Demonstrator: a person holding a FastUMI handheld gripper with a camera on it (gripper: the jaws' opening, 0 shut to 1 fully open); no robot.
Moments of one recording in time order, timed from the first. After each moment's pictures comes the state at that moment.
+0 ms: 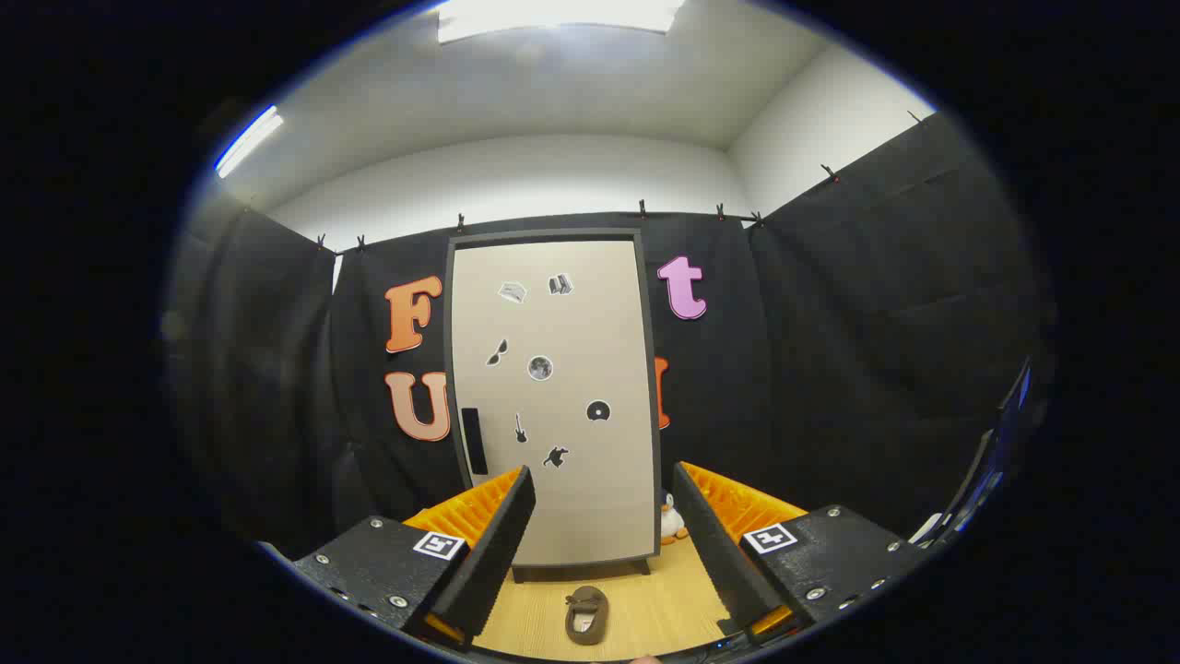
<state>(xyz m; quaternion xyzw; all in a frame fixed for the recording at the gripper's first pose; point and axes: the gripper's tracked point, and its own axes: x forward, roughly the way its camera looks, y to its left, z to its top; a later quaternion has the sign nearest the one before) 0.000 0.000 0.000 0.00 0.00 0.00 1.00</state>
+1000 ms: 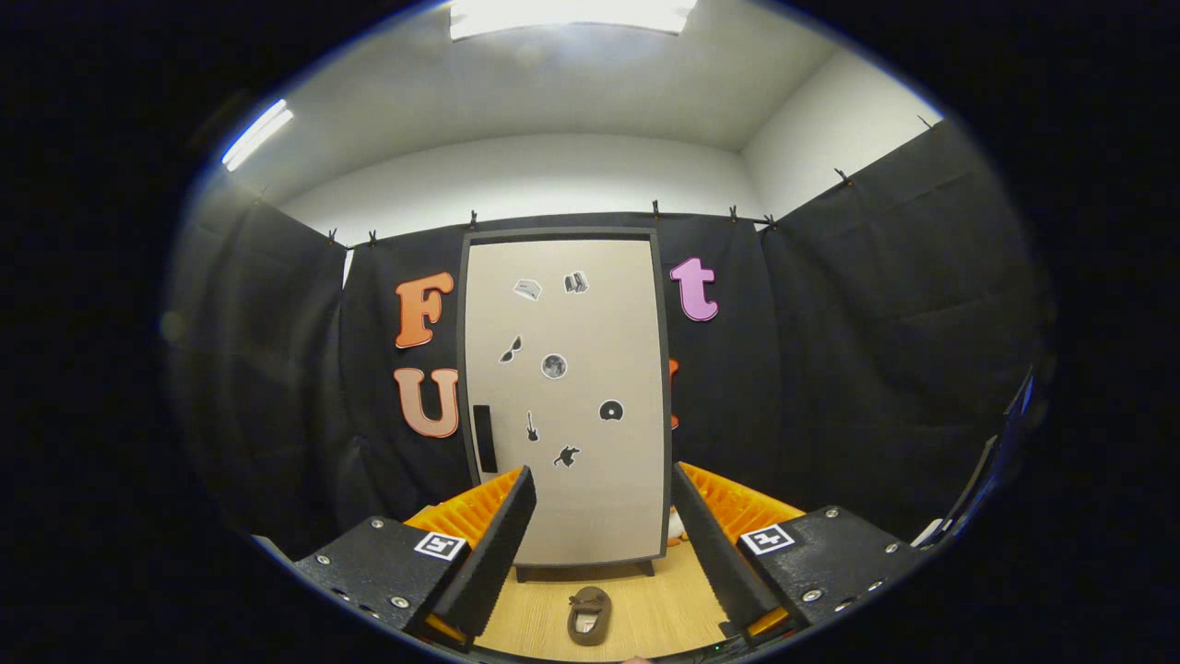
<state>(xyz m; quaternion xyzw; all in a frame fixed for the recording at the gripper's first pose) 0.008 0.018 -0.003 -0.01 0.00 0.01 1.00</state>
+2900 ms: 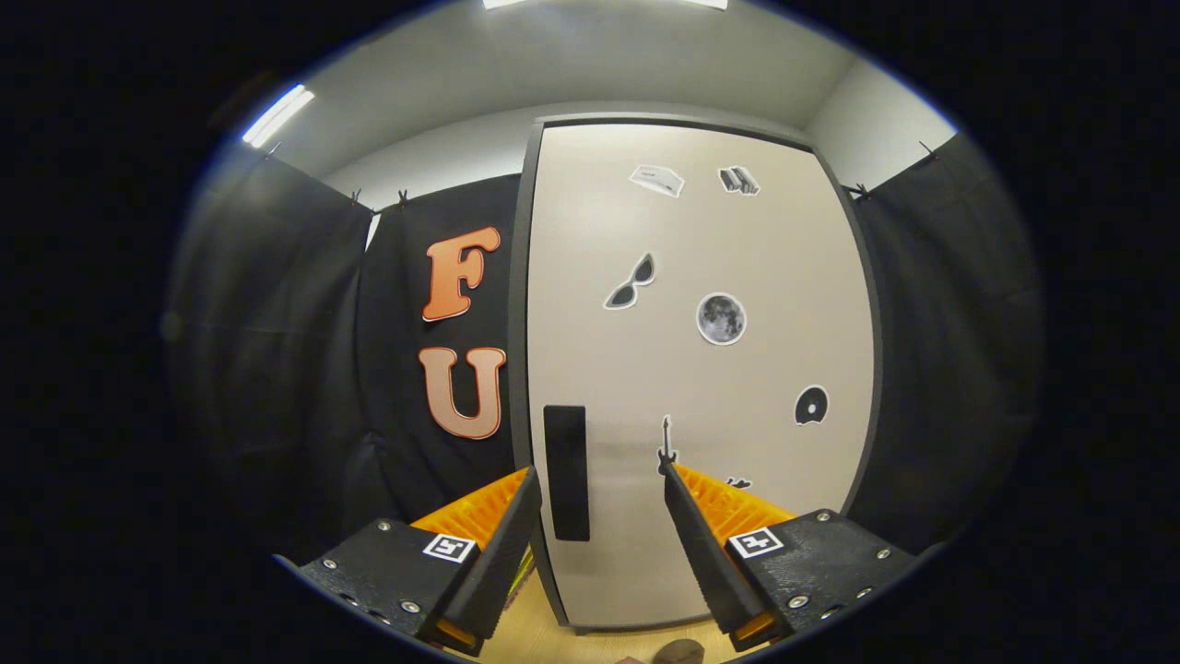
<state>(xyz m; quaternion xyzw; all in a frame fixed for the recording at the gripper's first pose) 0.252 0.203 -0.076 -0.02 0.02 0.09 1.00</state>
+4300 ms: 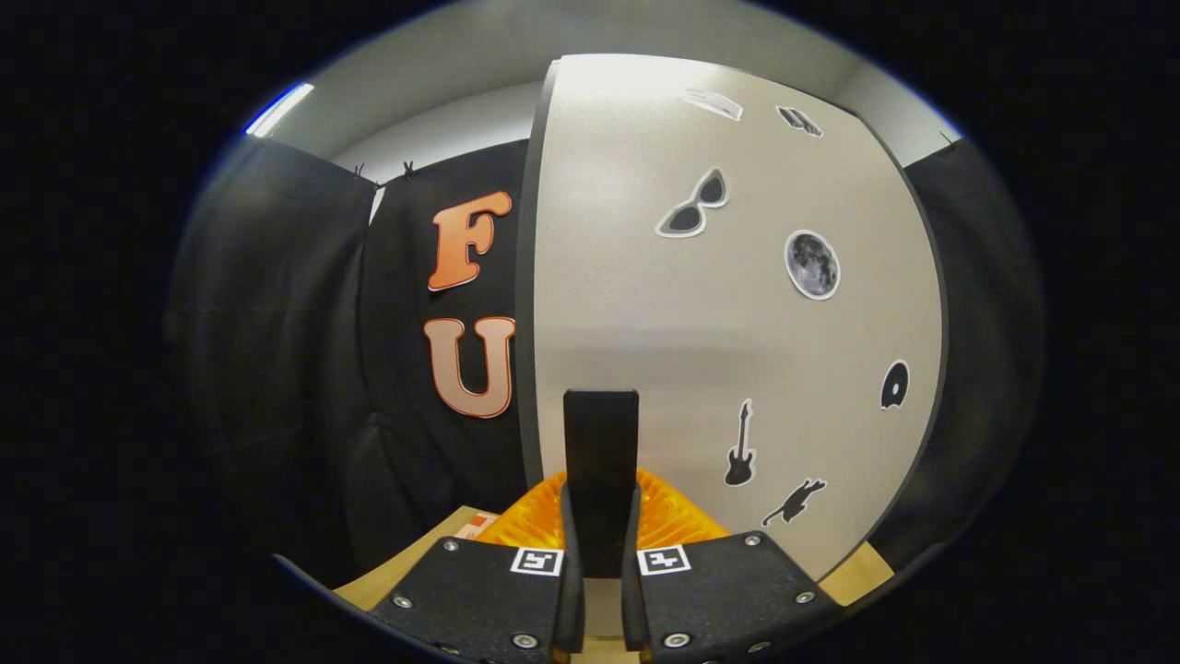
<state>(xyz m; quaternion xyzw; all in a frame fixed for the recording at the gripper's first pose) 0.301 0.236 -0.106 -0.03 0.06 0.11 0.99</state>
